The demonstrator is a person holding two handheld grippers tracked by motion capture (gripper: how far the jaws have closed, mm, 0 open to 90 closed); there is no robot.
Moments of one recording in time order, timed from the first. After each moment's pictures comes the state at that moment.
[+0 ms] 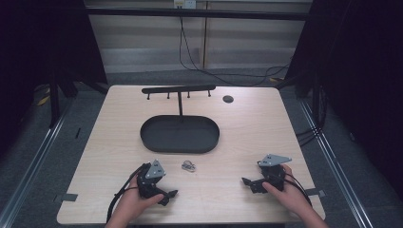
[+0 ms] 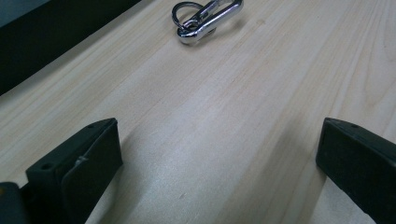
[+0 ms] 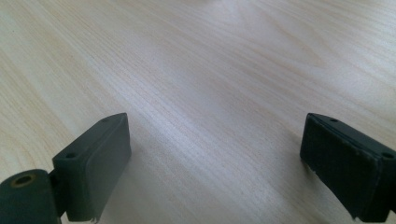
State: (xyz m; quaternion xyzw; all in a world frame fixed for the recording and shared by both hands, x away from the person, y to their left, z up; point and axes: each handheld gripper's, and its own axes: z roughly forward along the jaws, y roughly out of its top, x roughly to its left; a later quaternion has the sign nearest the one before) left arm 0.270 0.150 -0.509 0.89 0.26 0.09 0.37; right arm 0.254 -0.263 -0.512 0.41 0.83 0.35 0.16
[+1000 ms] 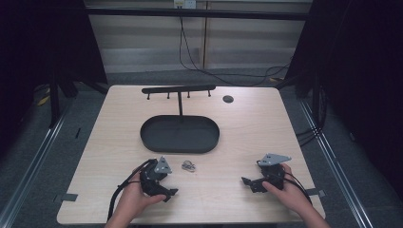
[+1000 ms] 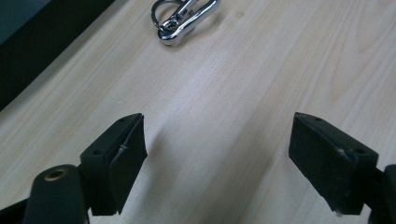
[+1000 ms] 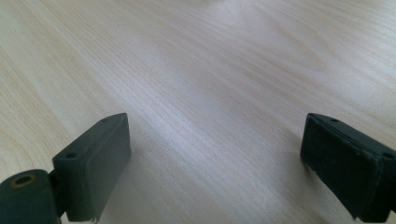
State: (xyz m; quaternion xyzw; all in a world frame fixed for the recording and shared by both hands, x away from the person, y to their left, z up) left arm 0.273 0.132 -0.477 0.93 0.23 0.06 0.28; right arm 0.257 -0.263 -0.512 0.40 0.83 0.35 0.16
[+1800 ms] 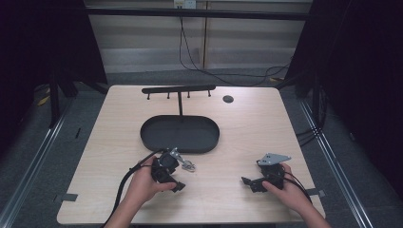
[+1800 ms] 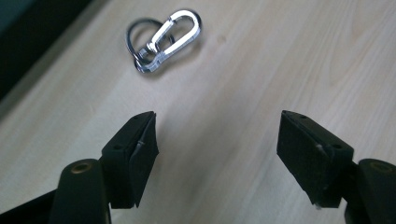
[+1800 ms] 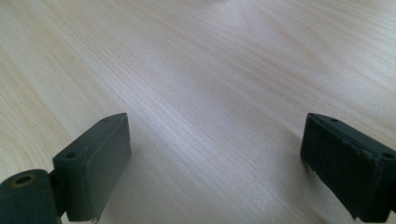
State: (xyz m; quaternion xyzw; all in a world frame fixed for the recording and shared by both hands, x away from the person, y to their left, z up) left arm 0.303 0.100 -0.459 0.94 0.24 -0.02 0.23; right arm 0.258 -0.263 -0.512 0.40 0.83 0.35 0.16
